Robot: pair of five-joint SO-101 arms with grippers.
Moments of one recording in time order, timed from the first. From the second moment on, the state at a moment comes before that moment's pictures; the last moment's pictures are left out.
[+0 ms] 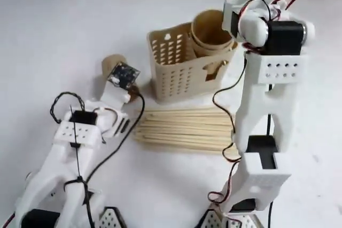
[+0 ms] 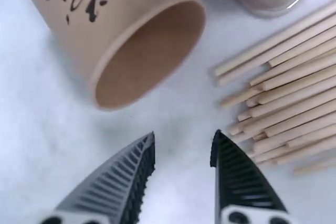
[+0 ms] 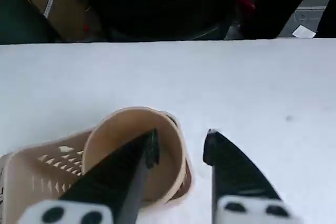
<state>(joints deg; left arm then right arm) 1.4 -29.8 59.7 45.4 -16.3 -4.7 14.0 -61.0 94.9 -0.5</state>
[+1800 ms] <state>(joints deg) -1.5 -29.8 55.2 45.4 -16.3 -4.9 -36.6 17.1 92.4 22.7</state>
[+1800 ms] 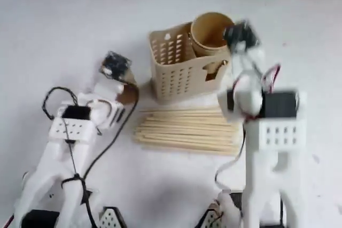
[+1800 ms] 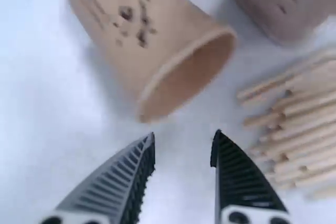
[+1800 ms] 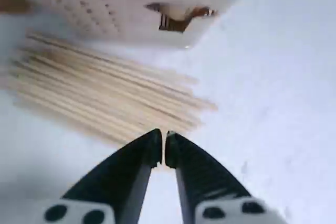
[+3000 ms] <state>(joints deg) -7.3 -6.1 38.2 29.0 -35.0 30.2 -83.2 94.6 59.1 45.0</state>
